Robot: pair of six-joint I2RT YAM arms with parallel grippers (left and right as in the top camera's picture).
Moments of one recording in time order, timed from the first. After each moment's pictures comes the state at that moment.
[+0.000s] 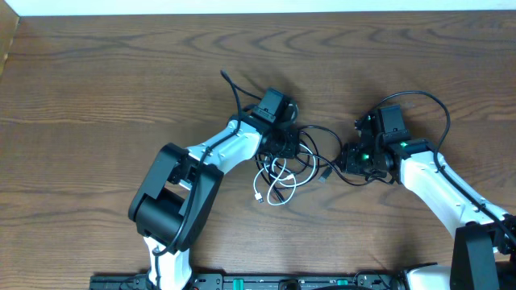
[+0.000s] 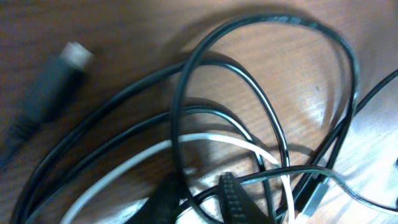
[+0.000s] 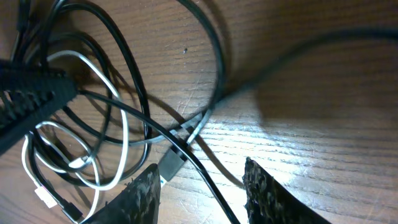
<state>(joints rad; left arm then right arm) -0.55 1.97 1.18 -0.39 0.38 -0.40 0.21 1.53 0.80 -0.52 -0.29 0.39</state>
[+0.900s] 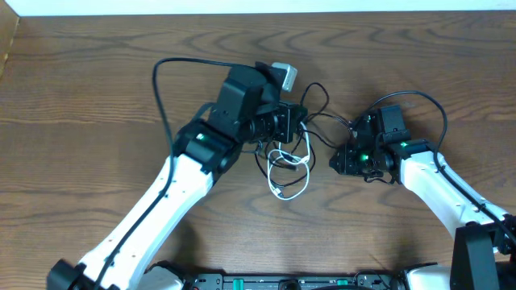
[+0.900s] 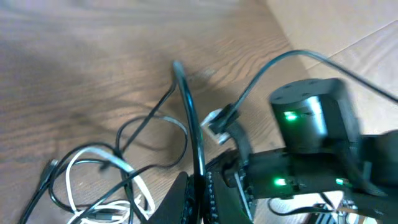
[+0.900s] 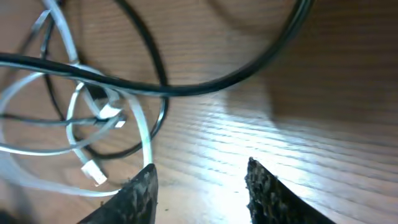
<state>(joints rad) -0.55 1.40 1.19 -0.39 0.42 -0.41 0.21 1.52 0.80 -0.51 -0.41 0.32</state>
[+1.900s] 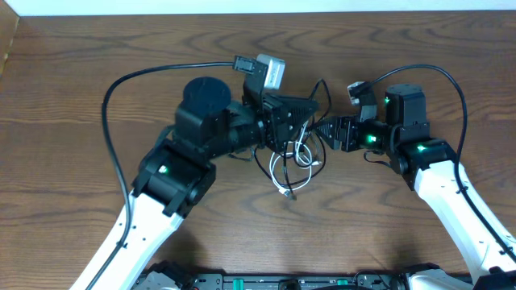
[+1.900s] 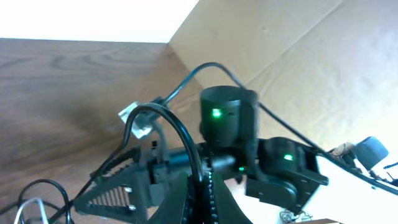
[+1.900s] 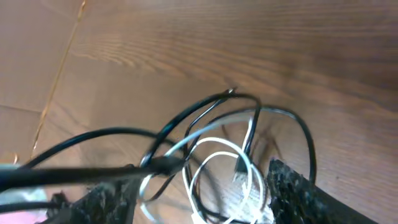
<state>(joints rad) -0.55 1.18 1.19 -0.24 0.59 -0.57 0.21 1.36 0.88 -0.28 -0.61 0.32</state>
